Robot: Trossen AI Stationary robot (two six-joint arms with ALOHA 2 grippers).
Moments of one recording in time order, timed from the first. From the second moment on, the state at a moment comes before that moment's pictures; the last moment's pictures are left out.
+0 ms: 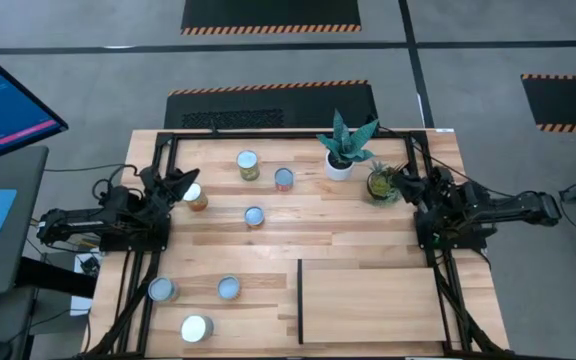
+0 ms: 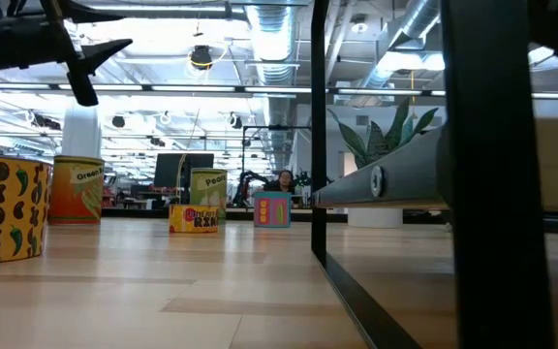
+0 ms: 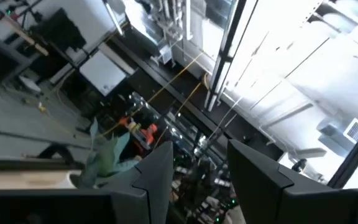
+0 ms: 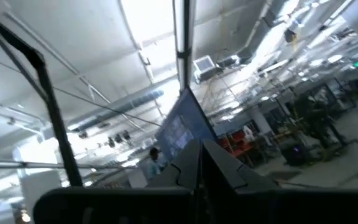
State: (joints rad) left arm 0.08 0.01 0.02 0.45 -0.34 -0.69; right arm 0.02 0.23 0.05 0.83 0.23 0.38
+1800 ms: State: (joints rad) left arm 0.08 0.22 0.72 -1.11 -0.67 -0.74; right arm -0.18 1.50 1.68 -0.66 0.13 -0.21
